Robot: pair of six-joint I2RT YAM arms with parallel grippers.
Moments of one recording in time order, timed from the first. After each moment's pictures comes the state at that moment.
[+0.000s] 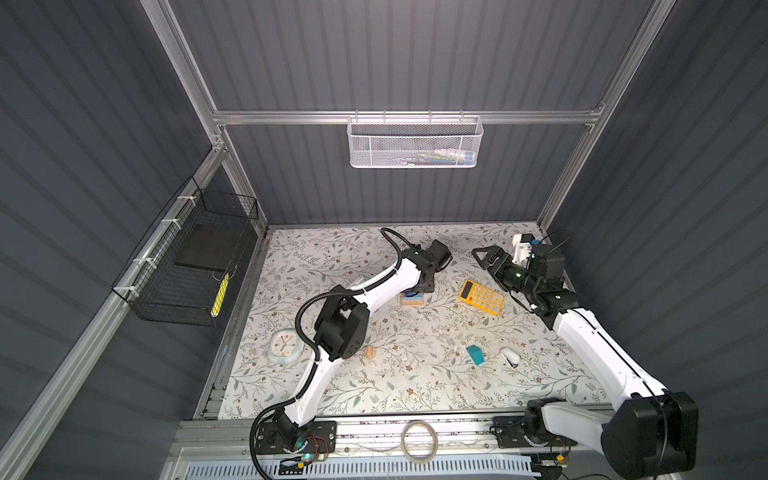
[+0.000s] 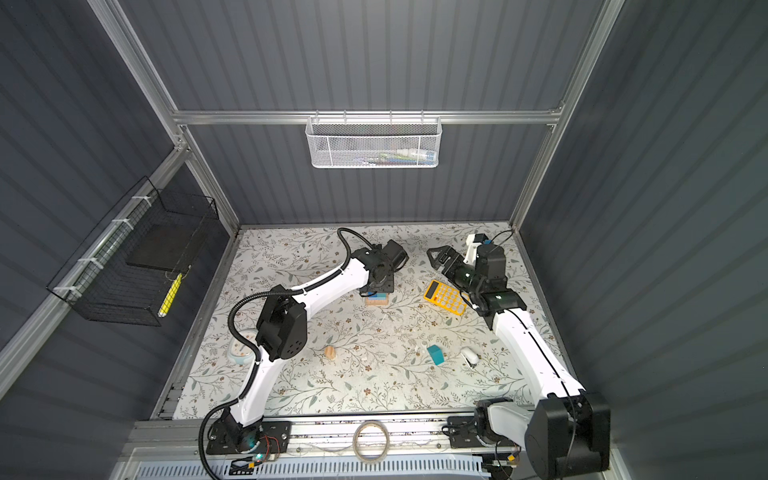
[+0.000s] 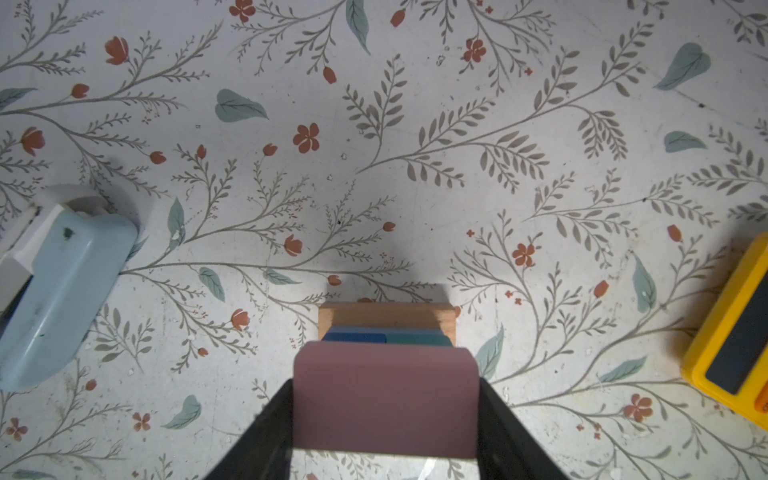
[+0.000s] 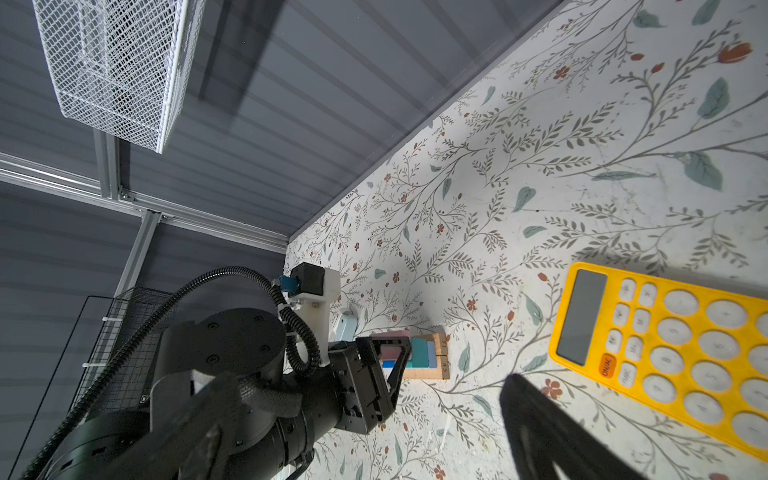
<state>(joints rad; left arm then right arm) -0.81 2.29 2.07 -1.01 -0.32 -0.71 0.11 1.18 0.89 -0.12 -0.40 0.81</state>
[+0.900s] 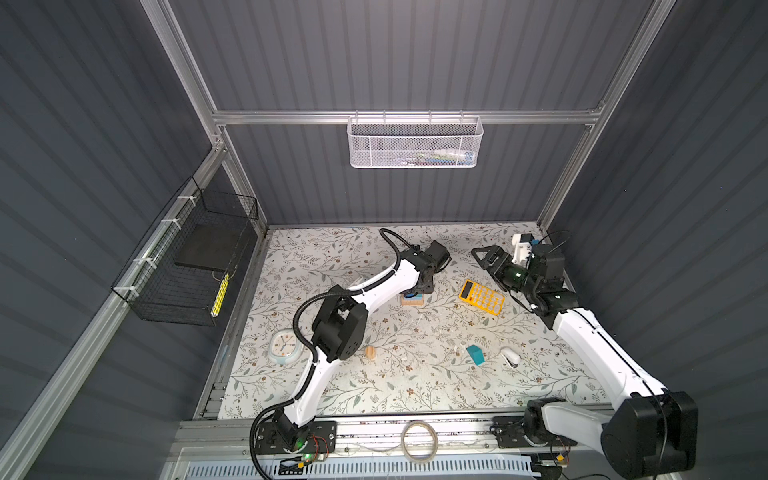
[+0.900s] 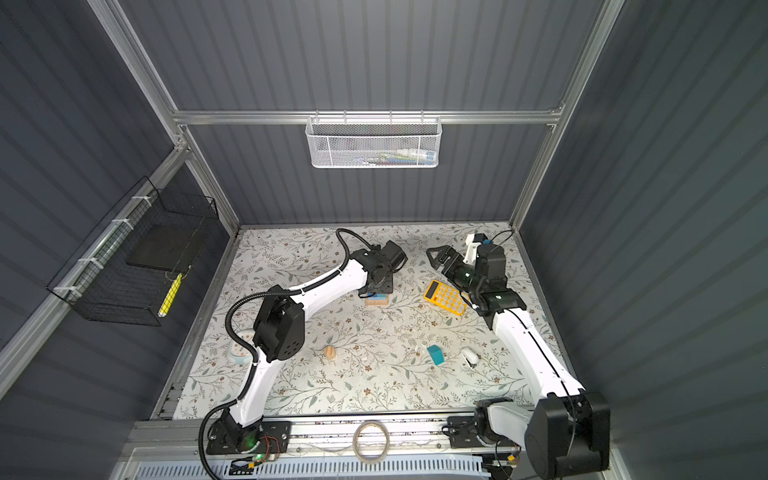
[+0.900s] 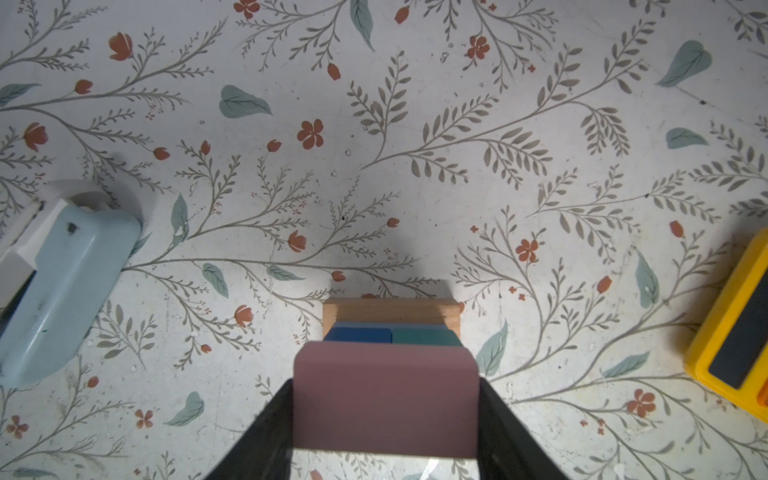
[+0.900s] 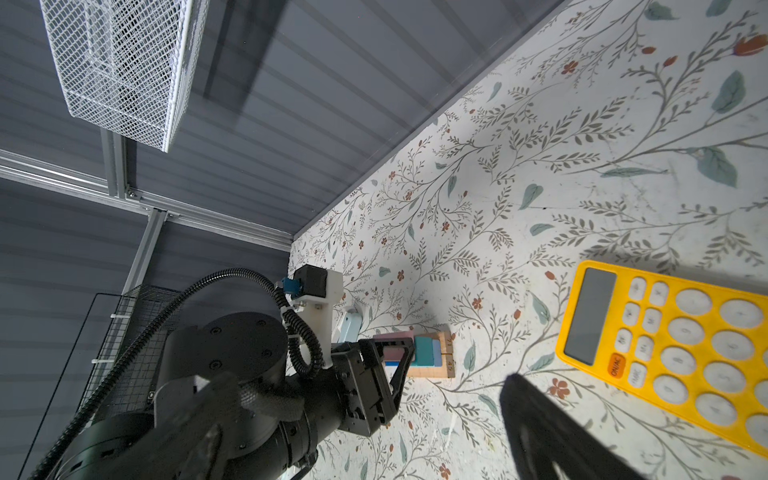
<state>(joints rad) -0.81 2.27 2.02 -0.98 -0.32 -0.71 0.11 1.19 0.89 -0.11 -0.42 0.82</state>
